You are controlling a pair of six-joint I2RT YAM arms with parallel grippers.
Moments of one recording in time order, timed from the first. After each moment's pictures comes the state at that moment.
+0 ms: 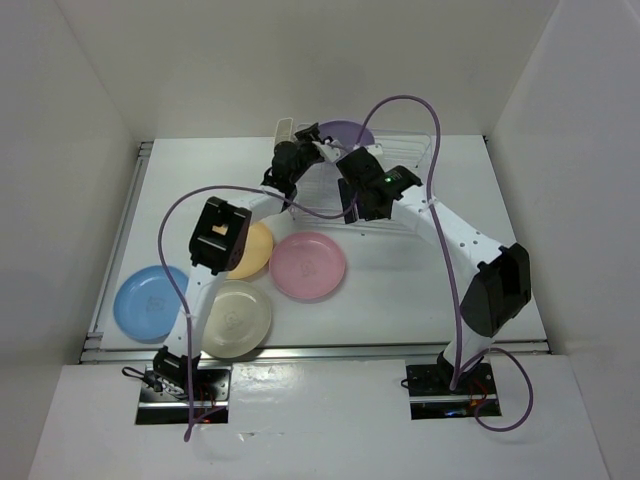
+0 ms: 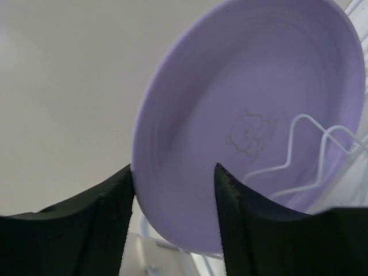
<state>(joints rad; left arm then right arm) -0.40 2.53 1.93 0.77 0.22 0.78 0.62 1.68 1.58 -0.94 0.50 0.37</state>
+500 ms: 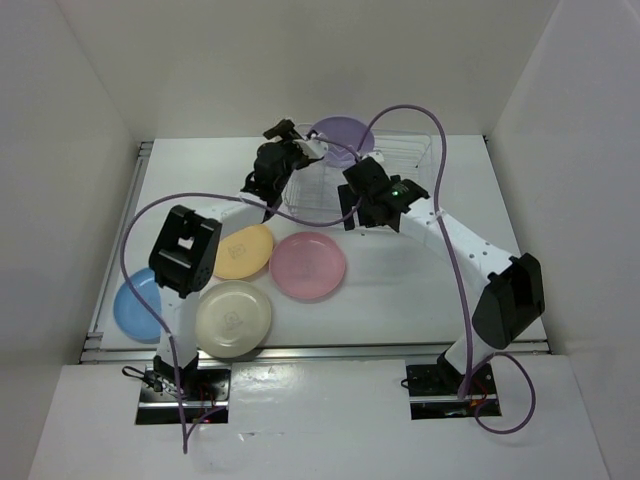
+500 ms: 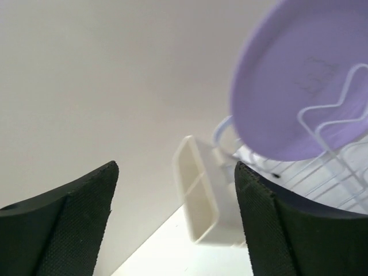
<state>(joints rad) -0.43 2.12 1.48 0.73 -0.06 0.81 0.62 1.60 1.44 -0.79 0.43 0.33</state>
